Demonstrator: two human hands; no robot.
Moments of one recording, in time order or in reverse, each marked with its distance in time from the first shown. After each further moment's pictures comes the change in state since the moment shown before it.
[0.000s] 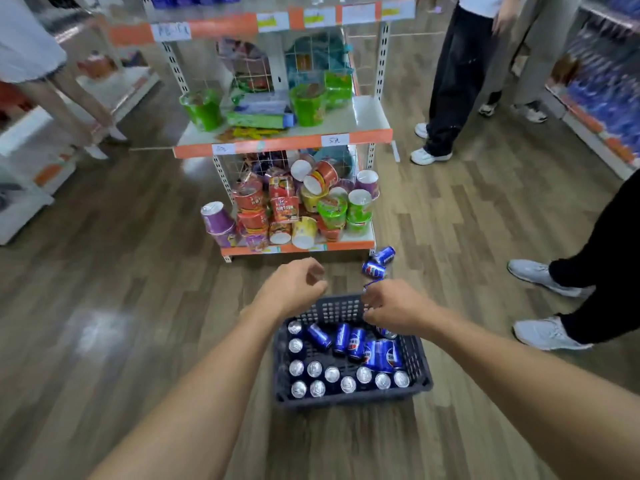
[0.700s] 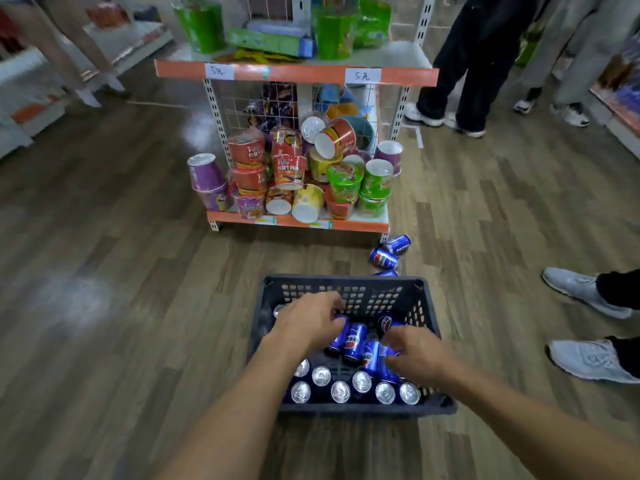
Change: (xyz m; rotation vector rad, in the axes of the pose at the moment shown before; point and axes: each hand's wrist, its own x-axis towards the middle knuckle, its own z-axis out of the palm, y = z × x) left_hand 0.076 -0.108 0.208 0.110 -0.107 -0.053; right_hand 0.090 0.126 0.184 -0.086 -0.110 0.112
